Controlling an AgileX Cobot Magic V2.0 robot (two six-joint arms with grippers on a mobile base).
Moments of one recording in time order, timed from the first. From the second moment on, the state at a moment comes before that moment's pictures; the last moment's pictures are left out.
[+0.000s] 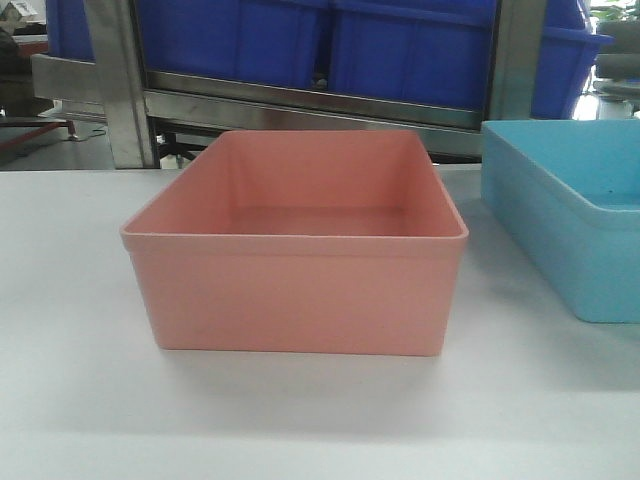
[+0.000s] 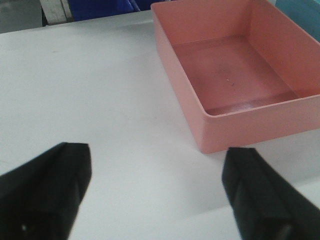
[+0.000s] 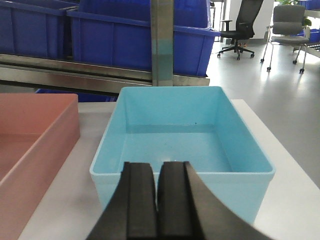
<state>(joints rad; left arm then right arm) -0.47 0.46 -0.47 0.17 0.47 -0.17 -0.02 0.04 -0.17 0.03 0.19 0.02</state>
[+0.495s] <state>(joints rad) -0.47 0.46 -0.46 0.17 0.40 -0.17 -0.02 0.79 -0.90 0.03 0.56 0.02</state>
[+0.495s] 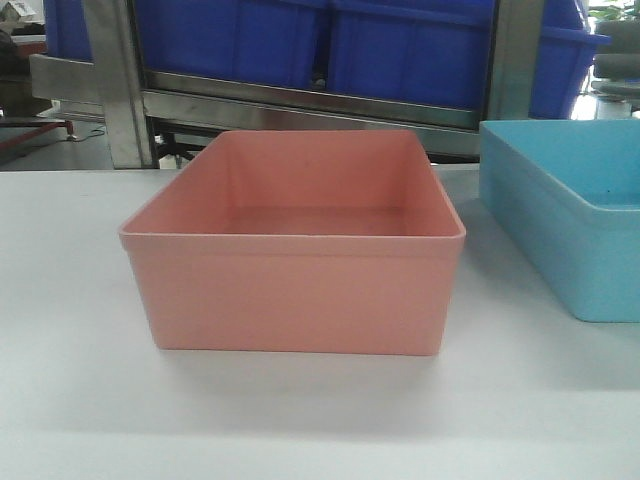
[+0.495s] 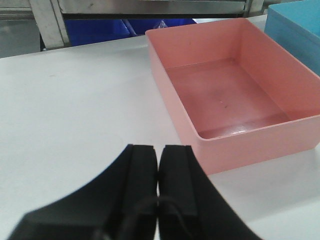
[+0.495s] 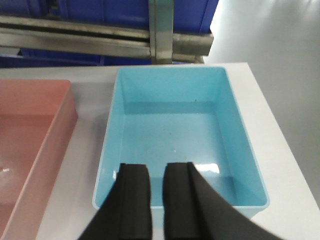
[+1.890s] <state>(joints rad) -0.47 0.46 -0.46 0.17 0.40 -0.17 -0.36 2.07 -1.65 0.16 0.72 -0.48</state>
